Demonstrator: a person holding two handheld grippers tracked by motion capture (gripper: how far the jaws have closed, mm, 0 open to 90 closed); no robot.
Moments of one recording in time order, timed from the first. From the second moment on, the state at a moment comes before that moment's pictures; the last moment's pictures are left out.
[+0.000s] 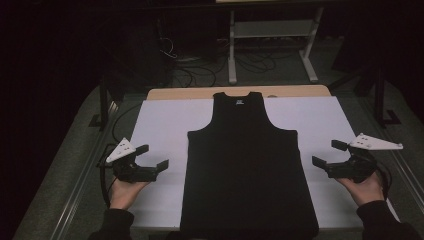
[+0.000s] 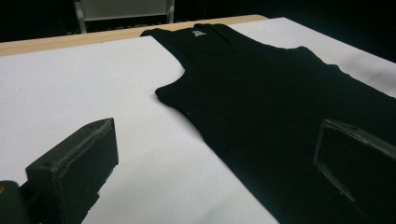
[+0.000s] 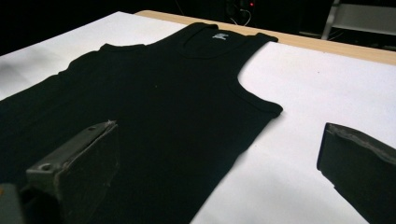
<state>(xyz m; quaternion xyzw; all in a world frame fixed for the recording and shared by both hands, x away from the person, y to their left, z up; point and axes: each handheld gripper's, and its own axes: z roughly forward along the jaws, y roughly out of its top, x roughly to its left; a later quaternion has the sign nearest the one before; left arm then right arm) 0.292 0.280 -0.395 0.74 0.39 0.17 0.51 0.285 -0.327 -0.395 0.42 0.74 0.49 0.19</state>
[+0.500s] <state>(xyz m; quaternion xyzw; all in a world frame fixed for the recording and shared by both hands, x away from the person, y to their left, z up) 0.309 0.266 -0.384 0.76 0.37 0.17 0.50 0.298 -0.321 -0.381 0.41 0.76 0.48 0.17</state>
